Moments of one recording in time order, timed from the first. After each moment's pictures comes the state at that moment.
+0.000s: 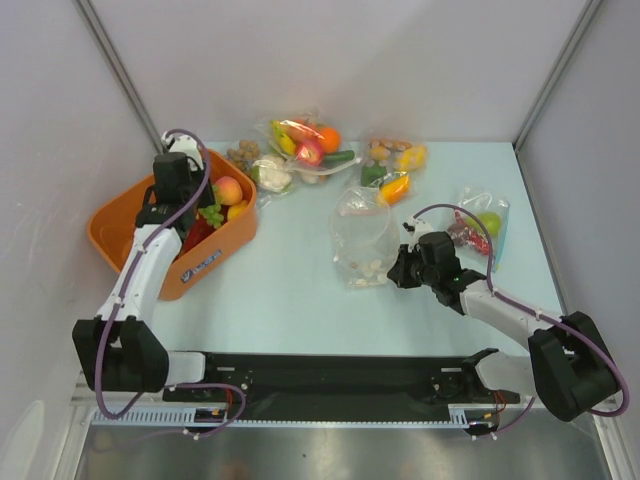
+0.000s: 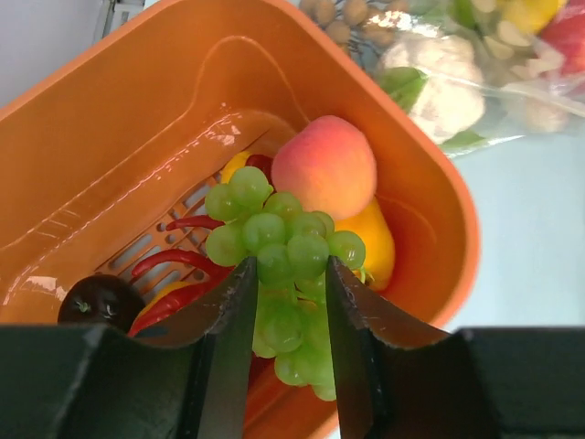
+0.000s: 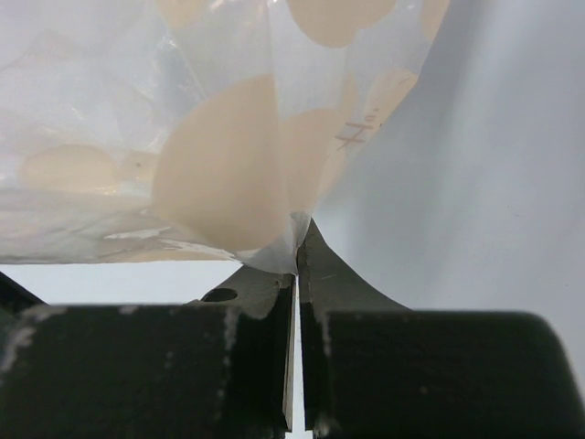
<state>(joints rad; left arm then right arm) -0.04 1.29 1.15 -0.35 -0.12 -0.06 0.46 1.21 0.52 0.02 -0.17 0.37</state>
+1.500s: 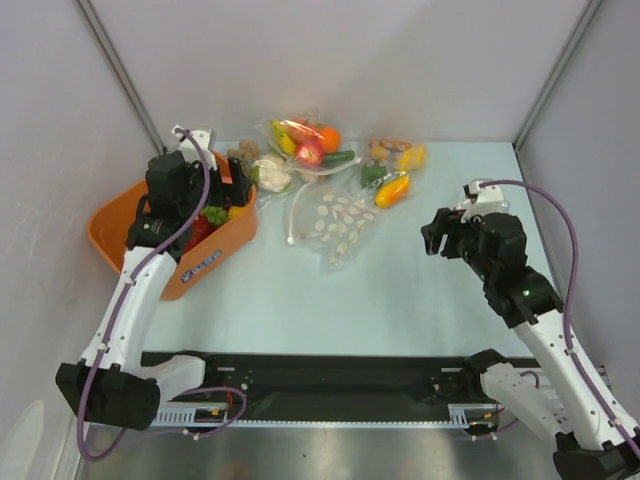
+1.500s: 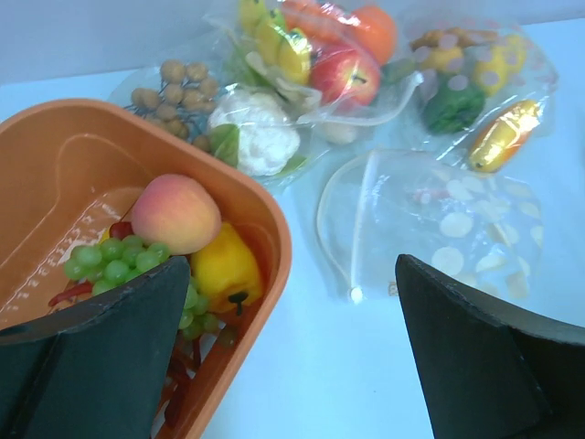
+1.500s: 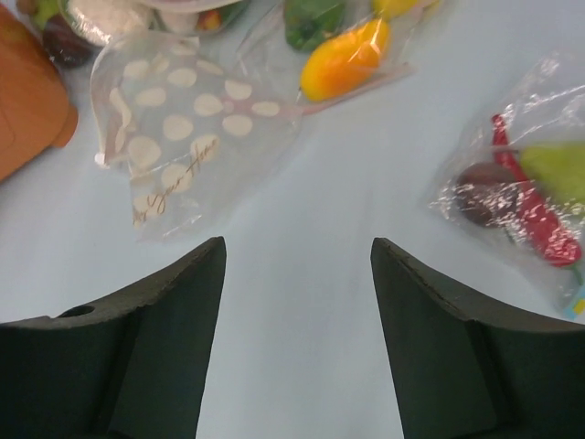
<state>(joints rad) -0.13 1.14 1.18 -0.36 0.16 -0.05 0.39 0.77 0.88 -0.46 0.07 0.23</state>
